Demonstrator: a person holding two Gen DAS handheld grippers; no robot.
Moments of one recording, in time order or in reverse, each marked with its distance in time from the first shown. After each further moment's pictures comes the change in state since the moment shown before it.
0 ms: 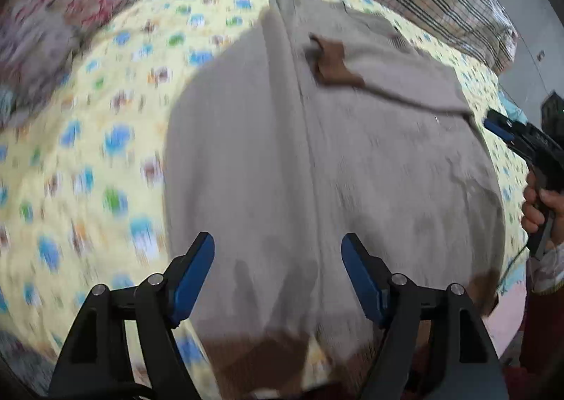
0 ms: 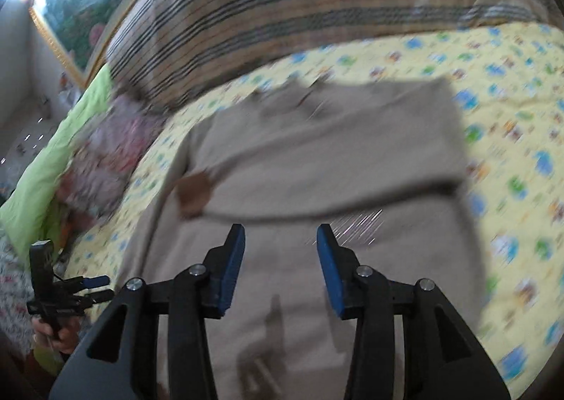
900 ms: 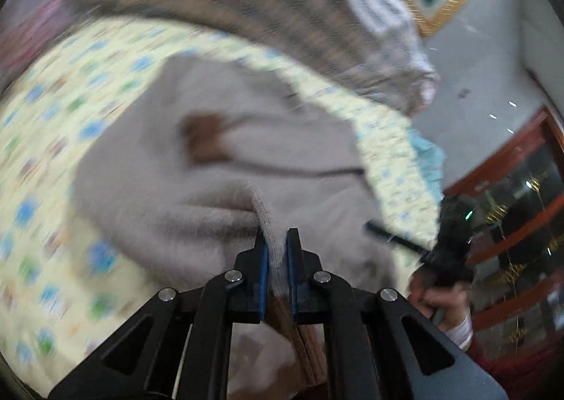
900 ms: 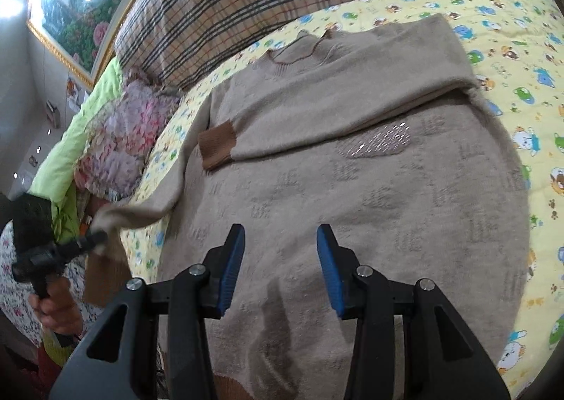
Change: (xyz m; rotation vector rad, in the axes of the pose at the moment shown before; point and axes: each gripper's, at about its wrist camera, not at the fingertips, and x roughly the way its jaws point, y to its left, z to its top) left arm -0.048 -0.069 0.076 0.032 -0.179 -0.410; right arm -0.010 0.004 -0.056 0.111 0.020 0.052
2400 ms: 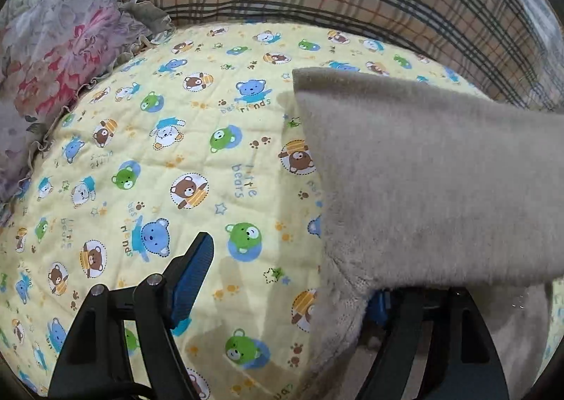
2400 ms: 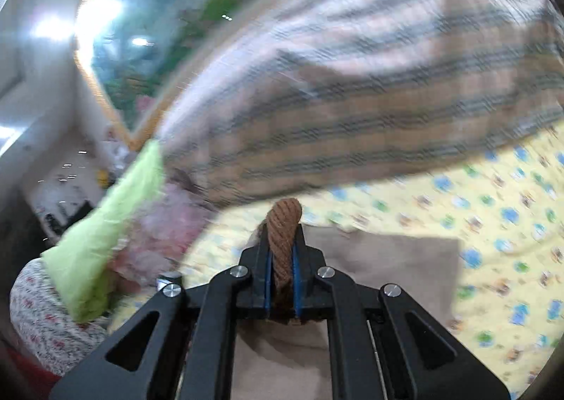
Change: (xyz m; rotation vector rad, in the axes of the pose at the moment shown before) left arm 0.135 0.130 0.088 -0.103 -0.029 0.655; right arm -0.085 -0.007 0.204 -0.130 -0.262 0.096
